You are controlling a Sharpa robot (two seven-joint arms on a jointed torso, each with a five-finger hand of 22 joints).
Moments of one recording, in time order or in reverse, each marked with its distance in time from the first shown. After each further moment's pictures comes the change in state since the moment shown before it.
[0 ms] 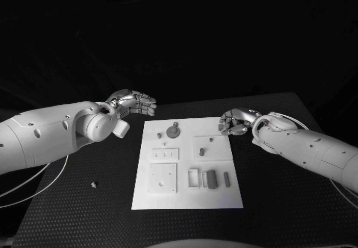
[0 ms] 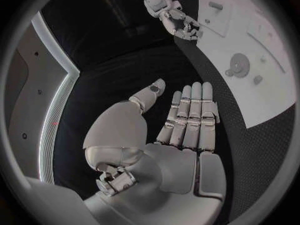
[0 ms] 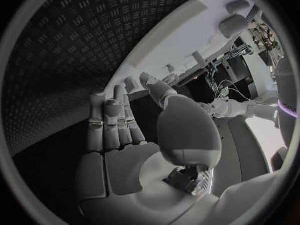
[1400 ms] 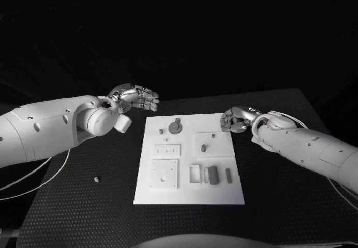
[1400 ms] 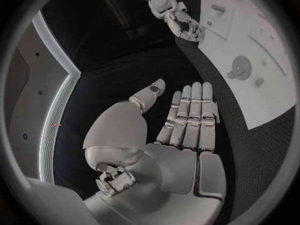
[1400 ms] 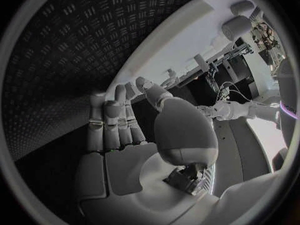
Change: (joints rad) left arm 0.007 -0.019 0.003 0.031 -0.003 0.000 -0.003; left_hand 0.000 0.000 0.000 0.000 0.000 0.000 0.000 0.000 0.000 0.000 0.000 0.000 0.000 0.000 0.000 0.000 0.001 0.000 0.000 0.000 0.000 0.001; right arm -0.012 0.035 -0.003 -0.037 0.000 0.000 -0.002; right_hand 0.003 0.079 -0.007 -0.018 0.000 0.047 -0.011 0.020 0.017 0.027 -0.023 0.105 0.124 0.007 -0.014 0.013 -0.015 0.000 0.012 -0.002 0.003 0.000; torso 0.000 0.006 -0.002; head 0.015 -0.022
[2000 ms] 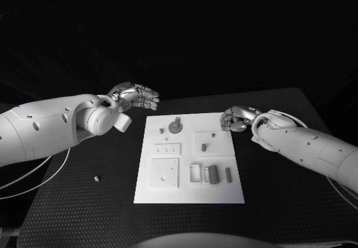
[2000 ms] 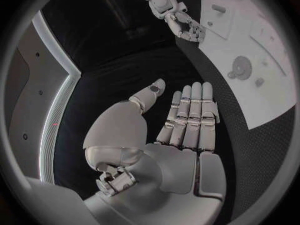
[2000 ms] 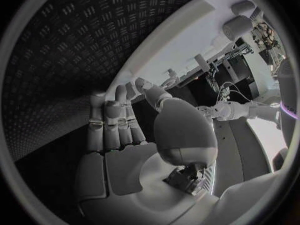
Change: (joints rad) left arm 0.003 -0.002 0.000 0.004 -0.002 0.000 -0.001; left_hand 0.000 0.000 0.000 0.000 0.000 0.000 0.000 0.000 0.000 0.000 0.000 0.000 0.000 0.000 0.000 0.000 0.000 0.000 0.000 0.000 0.000 0.000; right arm 0.000 0.006 0.000 -0.008 0.000 0.001 0.000; right_hand -0.005 0.016 0.003 -0.003 0.000 0.019 -0.012 0.000 0.008 0.000 0.000 0.039 0.047 -0.001 -0.007 0.008 -0.002 0.000 -0.001 0.000 0.000 0.000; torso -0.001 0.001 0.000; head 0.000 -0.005
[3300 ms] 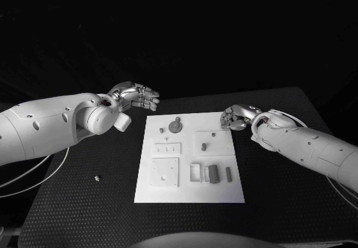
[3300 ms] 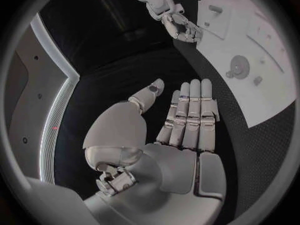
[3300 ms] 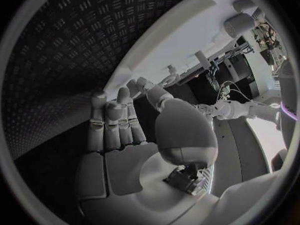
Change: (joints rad) left arm 0.002 -0.002 0.000 0.003 -0.037 -0.001 -0.020; left_hand -0.011 -0.011 -0.014 0.014 0.000 0.019 -0.008 0.002 0.005 0.096 -0.038 0.044 0.028 0.101 -0.041 0.053 0.039 0.018 0.095 -0.031 0.043 0.030; right arm 0.000 -0.010 0.000 0.025 0.009 -0.035 -0.008; right_hand -0.008 0.037 0.010 -0.018 0.000 0.074 -0.049 0.034 0.047 0.002 -0.038 0.128 0.099 0.011 -0.033 0.031 0.004 0.012 0.009 -0.013 0.037 0.000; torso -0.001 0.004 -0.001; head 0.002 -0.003
